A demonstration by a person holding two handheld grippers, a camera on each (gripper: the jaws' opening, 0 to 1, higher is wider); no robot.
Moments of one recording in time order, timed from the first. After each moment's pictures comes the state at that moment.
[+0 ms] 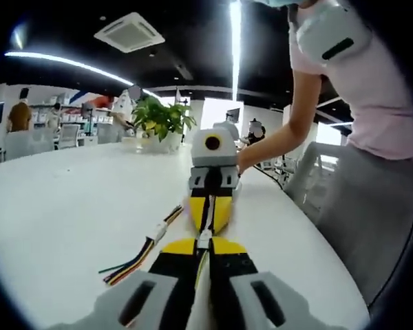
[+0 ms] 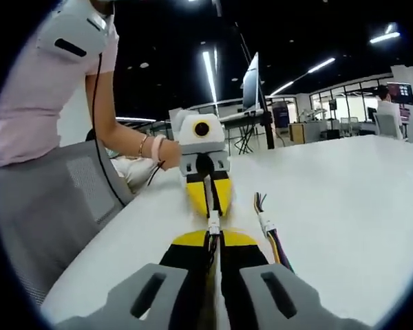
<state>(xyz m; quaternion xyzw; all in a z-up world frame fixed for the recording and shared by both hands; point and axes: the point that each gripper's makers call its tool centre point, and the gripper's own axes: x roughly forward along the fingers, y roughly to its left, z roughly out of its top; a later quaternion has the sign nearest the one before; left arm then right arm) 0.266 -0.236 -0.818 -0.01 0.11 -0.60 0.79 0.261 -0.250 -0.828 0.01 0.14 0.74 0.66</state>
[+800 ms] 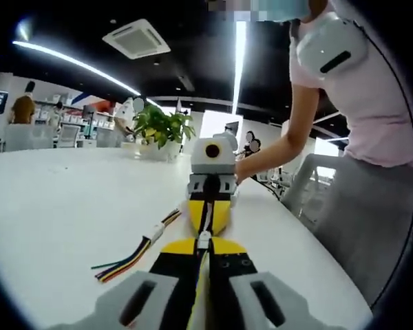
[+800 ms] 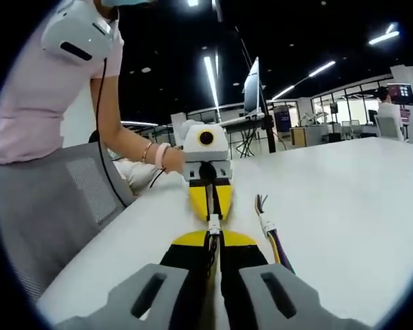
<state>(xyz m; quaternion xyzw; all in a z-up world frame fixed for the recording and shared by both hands) 0.267 -0.240 -0.825 -0.03 0.11 -0.61 0.79 0.257 -0.247 -0.833 -0.01 0.13 0.74 0.66</state>
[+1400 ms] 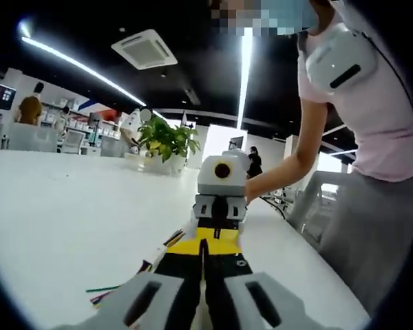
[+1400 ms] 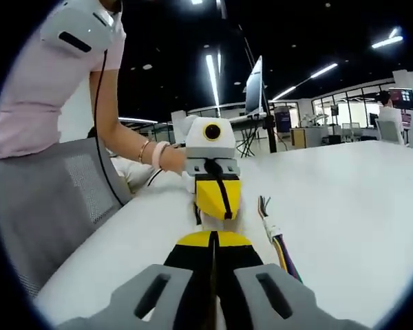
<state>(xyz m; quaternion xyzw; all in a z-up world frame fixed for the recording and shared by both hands) 0.278 -0.260 -0.802 -0.07 0.08 -0.59 0.80 0.253 -0.244 -0.829 -0.02 0.13 0.74 0.66</state>
